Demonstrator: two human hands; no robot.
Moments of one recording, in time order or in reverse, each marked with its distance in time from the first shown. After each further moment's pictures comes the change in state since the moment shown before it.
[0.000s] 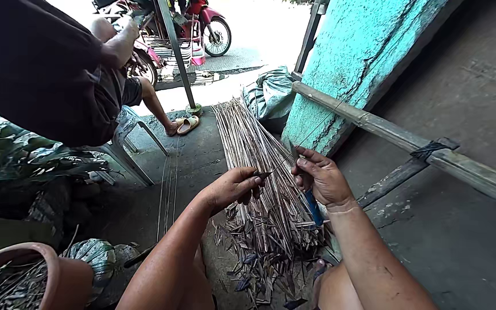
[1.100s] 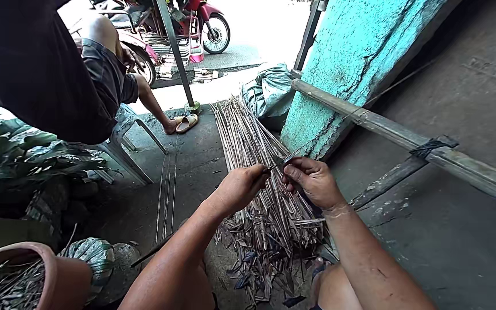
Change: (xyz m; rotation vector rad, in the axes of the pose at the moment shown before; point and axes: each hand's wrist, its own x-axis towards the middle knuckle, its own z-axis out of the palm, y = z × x) left_hand 0.006 0.011 0.028 0.659 0.293 0.143; right_hand -0.004 0.013 0.005 -0.245 -0.157 -0.156
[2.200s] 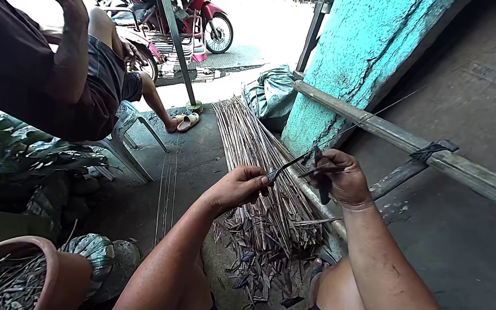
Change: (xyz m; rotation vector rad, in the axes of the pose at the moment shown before) left_hand -0.004 -0.006 -0.014 -0.800 -0.265 -0.132; right_hand 0.001 -0.007 -0.046 0.102 -0.046 -0.184
